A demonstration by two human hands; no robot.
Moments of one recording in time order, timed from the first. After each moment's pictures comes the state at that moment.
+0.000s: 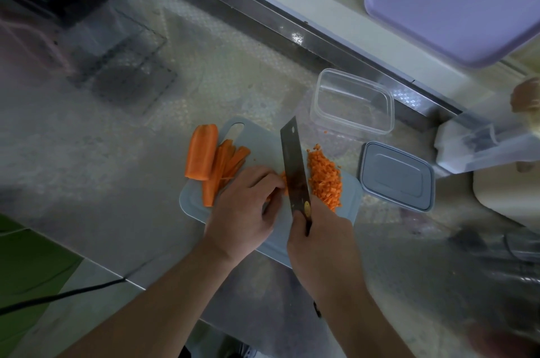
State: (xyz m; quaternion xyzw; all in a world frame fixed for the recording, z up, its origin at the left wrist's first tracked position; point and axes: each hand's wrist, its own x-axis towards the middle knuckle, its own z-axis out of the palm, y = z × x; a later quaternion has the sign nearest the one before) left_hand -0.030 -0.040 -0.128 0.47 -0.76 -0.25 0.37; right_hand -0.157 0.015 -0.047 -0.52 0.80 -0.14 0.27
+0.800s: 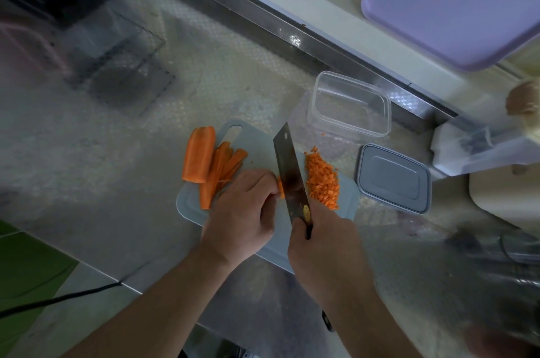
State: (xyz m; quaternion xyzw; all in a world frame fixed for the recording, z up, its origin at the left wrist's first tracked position) left_hand -0.031 -0.039 -0.125 0.47 -0.76 -0.24 0.37; right_hand -0.162 0.014 -0.033 -0.54 0.79 -0.10 0.27
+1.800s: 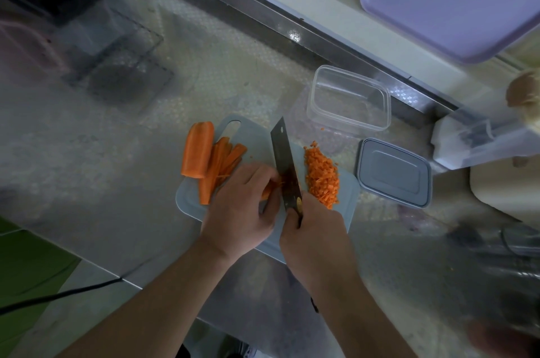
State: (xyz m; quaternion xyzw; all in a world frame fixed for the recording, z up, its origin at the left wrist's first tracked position) left_hand -0.029 -0.037 -0.124 0.49 -0.75 -0.26 0.35; right_hand -0.155 0.010 -0.050 -0.53 0.80 -0.10 0.28
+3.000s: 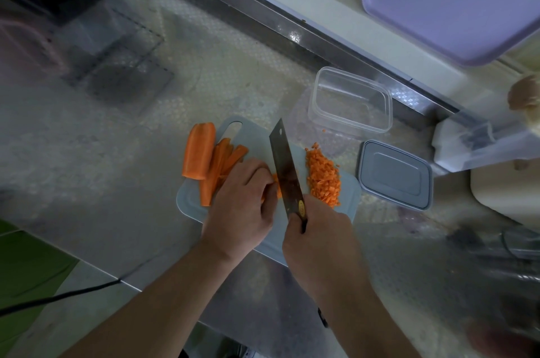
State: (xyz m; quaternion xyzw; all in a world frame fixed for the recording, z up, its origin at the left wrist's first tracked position) left_hand -0.033 -0.041 -0.131 0.51 -0.75 -0.22 0.37; right_hand -0.154 0.013 -0.037 -0.53 0.79 -0.10 0.27
